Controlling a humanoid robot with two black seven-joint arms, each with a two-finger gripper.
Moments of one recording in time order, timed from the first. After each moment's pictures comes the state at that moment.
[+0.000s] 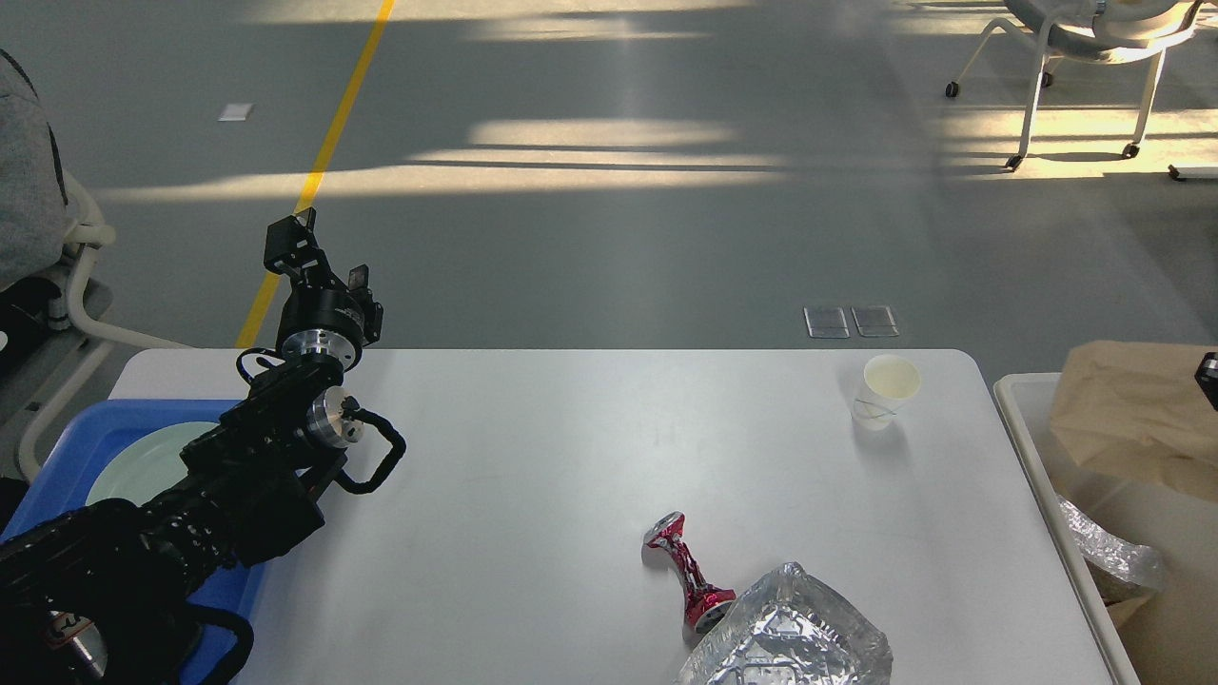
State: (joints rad) left arm -0.88 0.05 -0.56 -0.29 -0.12 0.04 -0.56; right arm 1.32 -0.71 -1.06 0.52 -0.16 0.58 -0.24
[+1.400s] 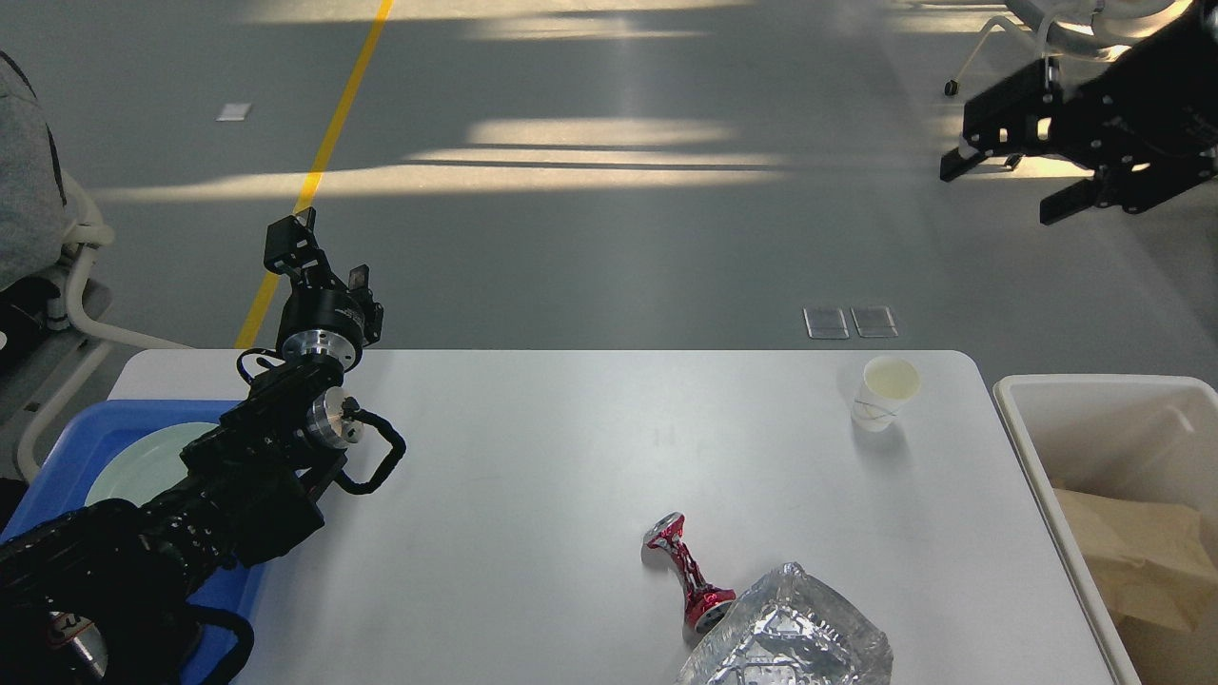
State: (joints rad) left arm -0.88 0.05 -0.56 -0.29 -0.12 0.04 -0.56; right arm 2.28 -0.73 -0.79 1.10 -0.15 0.96 -0.24
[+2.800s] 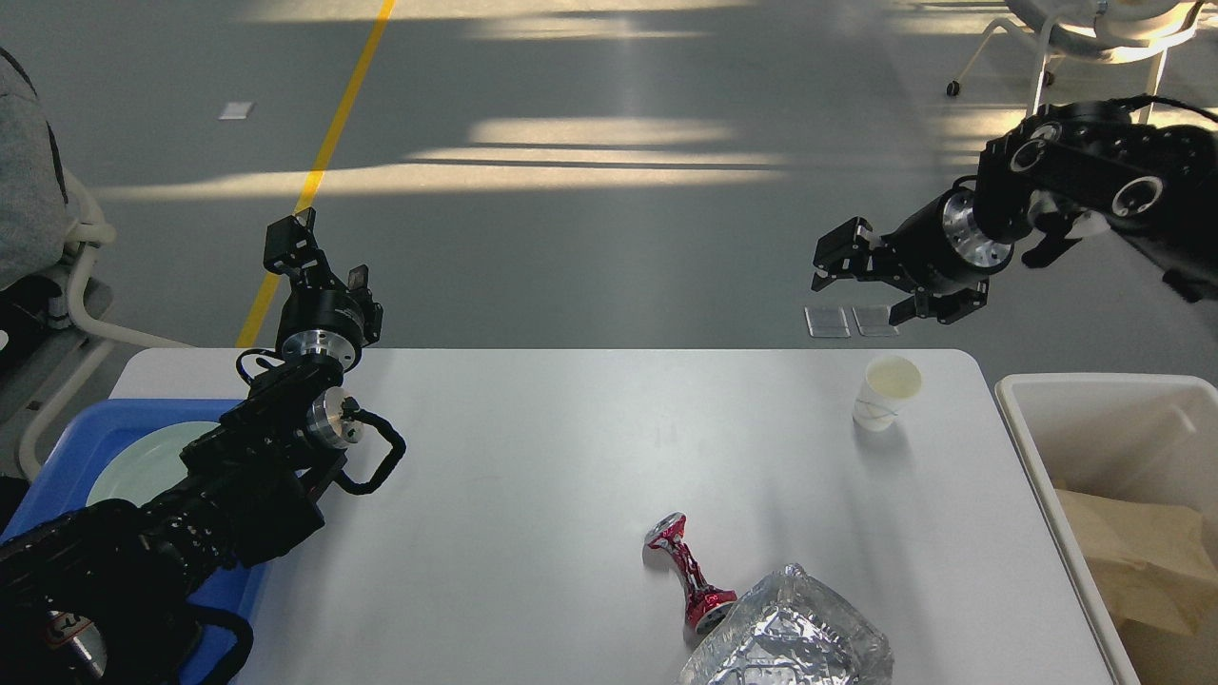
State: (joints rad) left arm -0.88 0.05 -0.56 -0.29 -0.12 0.04 -0.56; right arm 1.49 -0.36 -0.61 0.67 -0.25 0.62 -0.24
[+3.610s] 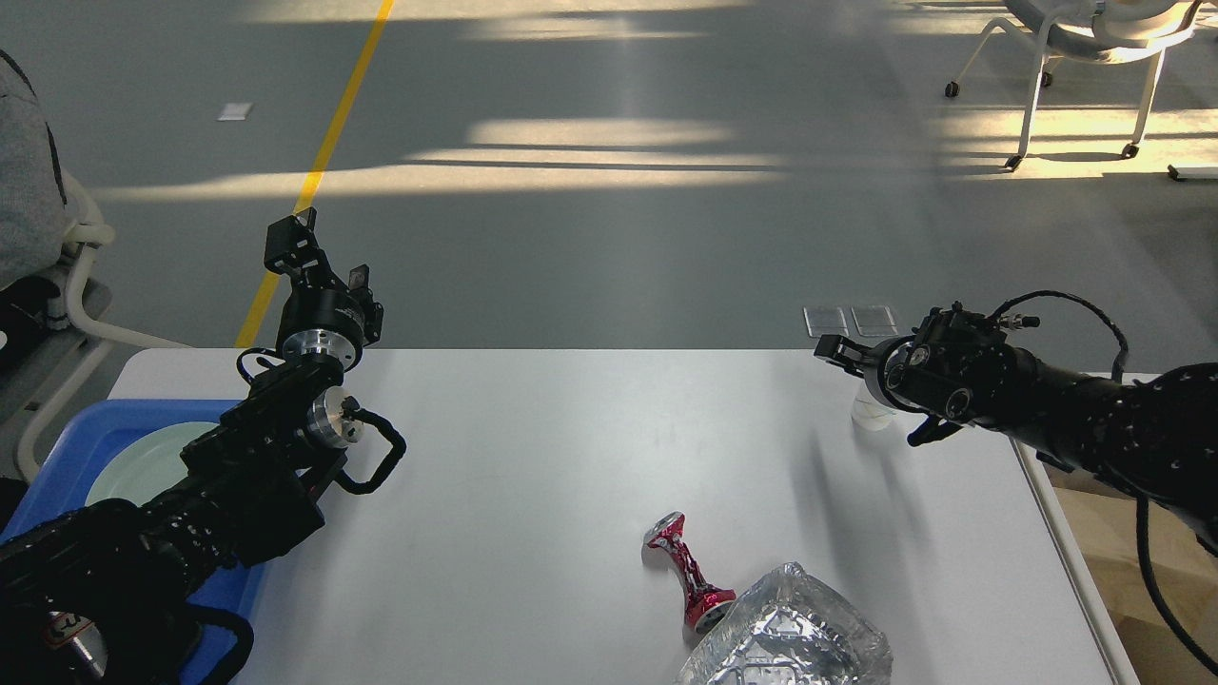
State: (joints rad) left arm -0.88 0.05 -0.56 -0.29 -0.12 0.04 -0.56; right arm 1.16 -0.15 -0.71 0.51 -0.25 0.05 -0.24
